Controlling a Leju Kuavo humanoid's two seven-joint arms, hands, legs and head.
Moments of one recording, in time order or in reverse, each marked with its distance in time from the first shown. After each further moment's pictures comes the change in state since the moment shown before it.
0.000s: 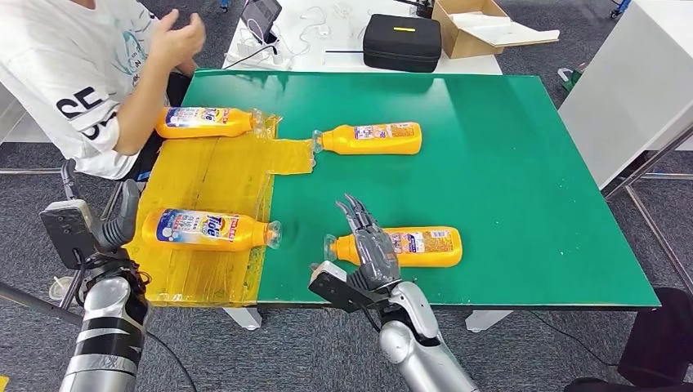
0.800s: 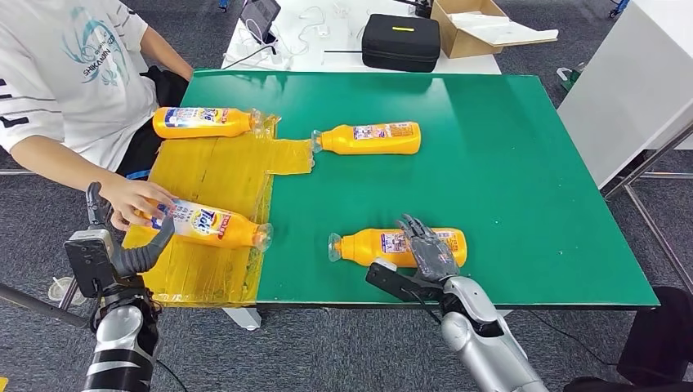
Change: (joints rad) left arm 0.145 -0.030 -0.038 -0.102 -0.033 -0.010 0.000; right arm -0.007 -0.260 -0.072 -0.010 0.070 0.271 0.196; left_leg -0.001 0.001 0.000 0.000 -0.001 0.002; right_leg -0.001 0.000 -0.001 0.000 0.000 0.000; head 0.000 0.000
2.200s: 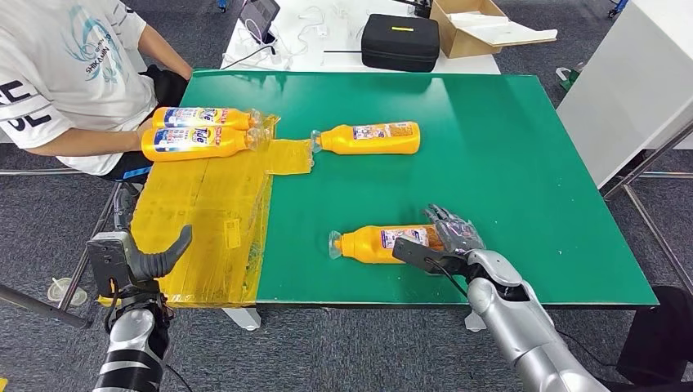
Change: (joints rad) left arm -0.013 -0.024 -0.009 0.091 0.012 -0.056 0.000; right arm -0.177 -0.083 -0.016 0.181 -0.021 0.218 0.012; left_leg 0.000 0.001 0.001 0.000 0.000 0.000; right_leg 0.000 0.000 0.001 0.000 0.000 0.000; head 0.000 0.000
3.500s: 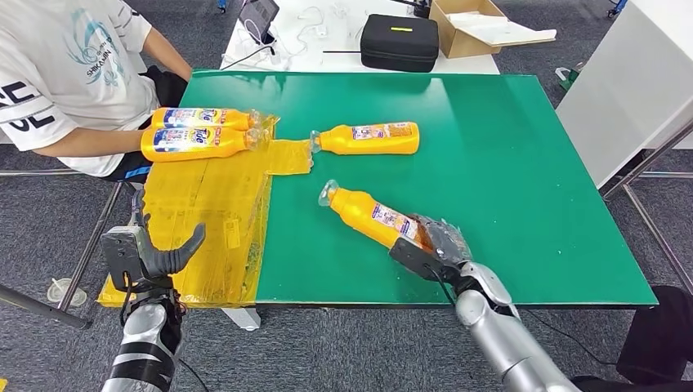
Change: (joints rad) left arm -0.036 -0.033 -0.006 0.076 0.027 -0.050 0.000; right arm 0.079 0.063 -0.012 -0.013 -0.218 -0.300 -0.155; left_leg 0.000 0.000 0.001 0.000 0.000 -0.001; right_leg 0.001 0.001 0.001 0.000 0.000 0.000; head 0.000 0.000
